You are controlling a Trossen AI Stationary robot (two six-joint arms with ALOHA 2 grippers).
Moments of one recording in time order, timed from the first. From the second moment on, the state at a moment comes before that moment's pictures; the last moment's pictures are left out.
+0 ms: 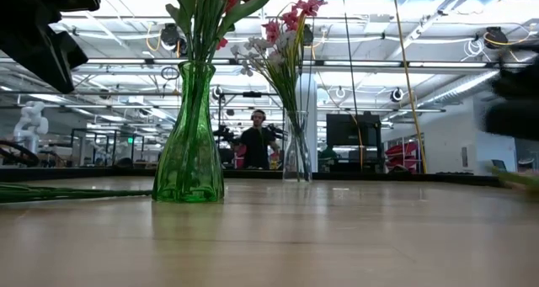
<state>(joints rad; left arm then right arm) -0.64 1.01 0.64 -0.63 -0.35 -0.78 0.67 1.80 1.00 -1.01 0.09 2.18</state>
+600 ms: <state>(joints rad) -0.63 1.01 0.64 -0.63 -0.38 -0.77 0.62 1.80 1.01 -0.85 0.34 1.89</state>
